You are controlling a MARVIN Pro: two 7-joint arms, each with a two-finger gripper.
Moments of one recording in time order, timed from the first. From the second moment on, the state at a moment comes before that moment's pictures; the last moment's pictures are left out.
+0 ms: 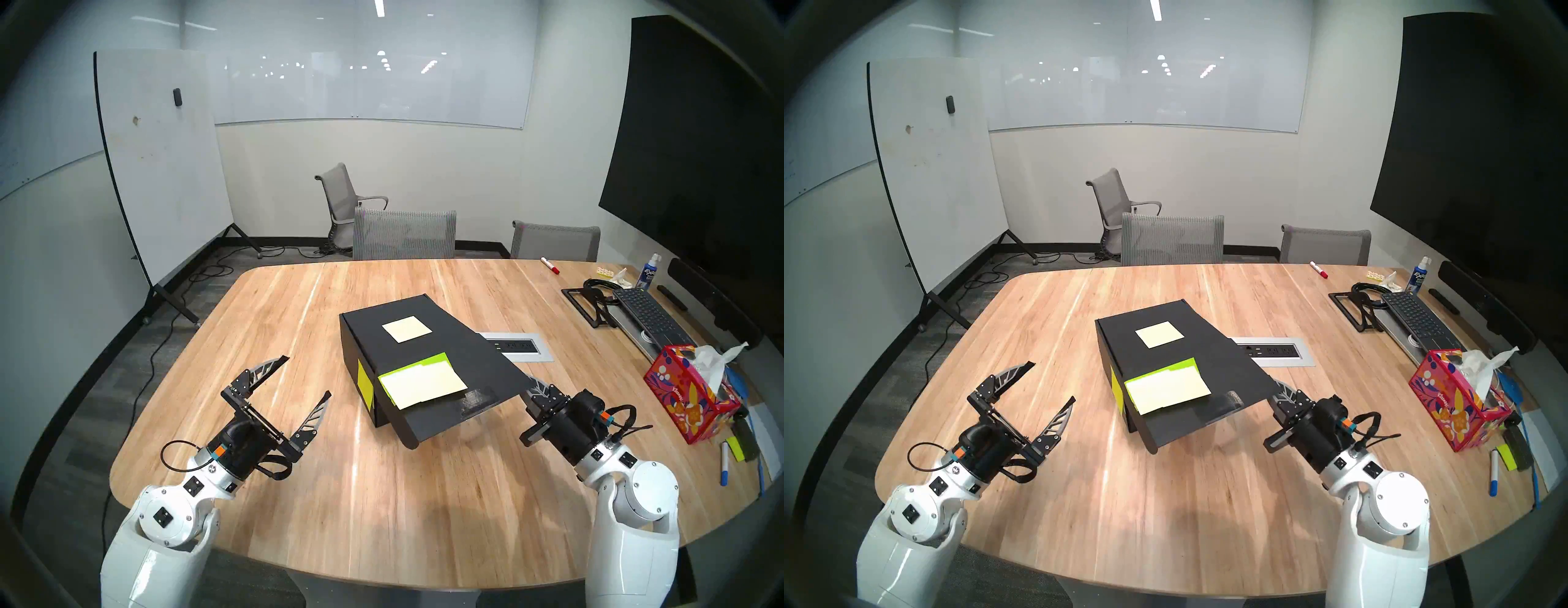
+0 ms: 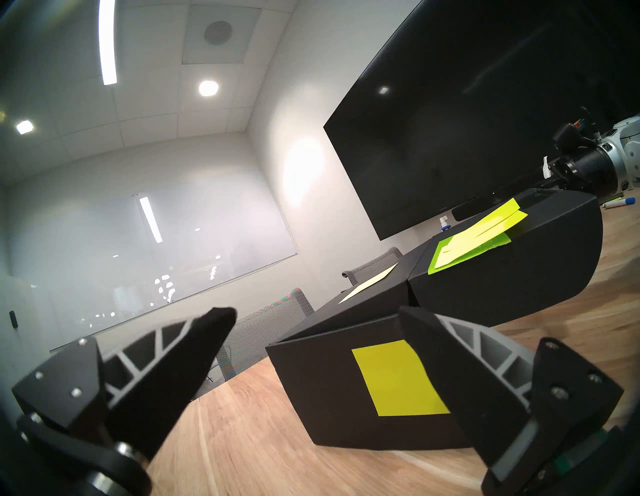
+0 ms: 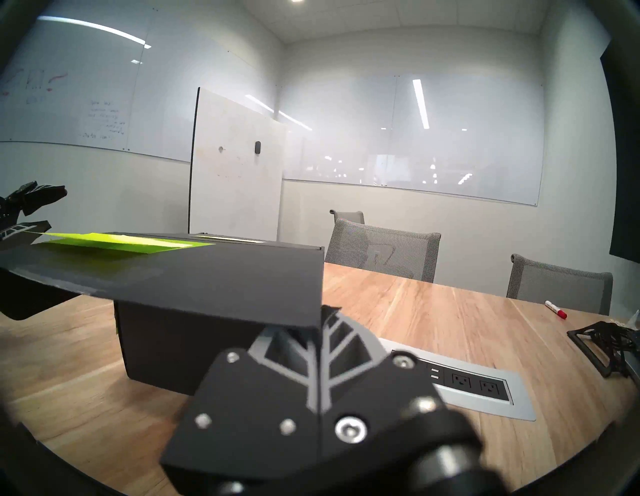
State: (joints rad) left arm 2.04 -1.22 -1.67 -1.88 -0.10 -0.61 -0.46; right arm -1.88 -1.67 2.02 -1.96 0.02 -0.08 0.93
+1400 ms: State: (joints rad) left arm 2.04 -1.22 -1.68 -1.88 -0.10 -0.61 -0.46; right arm -1.82 -1.65 2.04 -2.06 0.05 -0.05 0.95
